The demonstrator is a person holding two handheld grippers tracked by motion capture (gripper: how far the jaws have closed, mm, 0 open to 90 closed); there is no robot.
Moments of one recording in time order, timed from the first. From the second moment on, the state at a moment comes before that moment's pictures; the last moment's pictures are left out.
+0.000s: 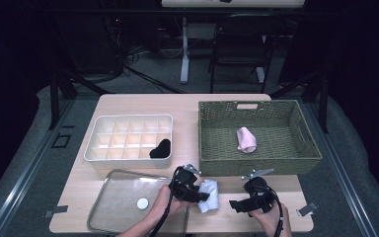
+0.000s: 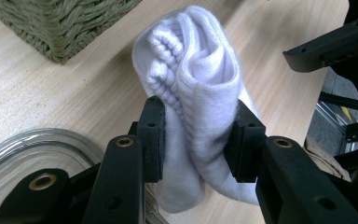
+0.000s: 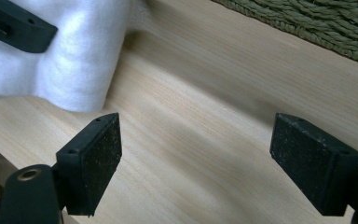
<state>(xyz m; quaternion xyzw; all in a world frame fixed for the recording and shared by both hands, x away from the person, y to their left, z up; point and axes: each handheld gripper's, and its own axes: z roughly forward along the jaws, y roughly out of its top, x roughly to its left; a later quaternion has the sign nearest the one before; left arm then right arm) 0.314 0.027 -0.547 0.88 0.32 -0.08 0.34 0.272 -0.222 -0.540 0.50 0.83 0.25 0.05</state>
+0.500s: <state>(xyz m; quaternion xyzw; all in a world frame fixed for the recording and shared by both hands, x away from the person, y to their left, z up) 0.308 0.035 -0.531 0.89 0.30 -0.05 0.34 0.273 -0.225 -0.540 0.50 0.83 0.25 0.06</state>
